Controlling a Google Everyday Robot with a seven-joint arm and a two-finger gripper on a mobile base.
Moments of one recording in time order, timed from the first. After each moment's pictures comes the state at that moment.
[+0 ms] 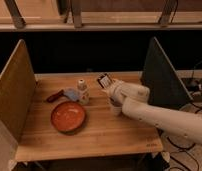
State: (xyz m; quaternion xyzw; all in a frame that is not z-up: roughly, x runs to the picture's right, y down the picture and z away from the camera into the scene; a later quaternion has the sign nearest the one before) arm 0.051 -0.019 0.758 0.05 -0.20 0.40 0.89
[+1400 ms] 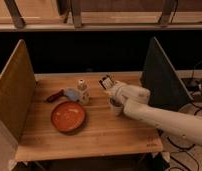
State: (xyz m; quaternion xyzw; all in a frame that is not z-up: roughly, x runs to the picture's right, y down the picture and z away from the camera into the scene) arm 0.065 -0.016 0.774 0.06 -0.20 0.40 0.89
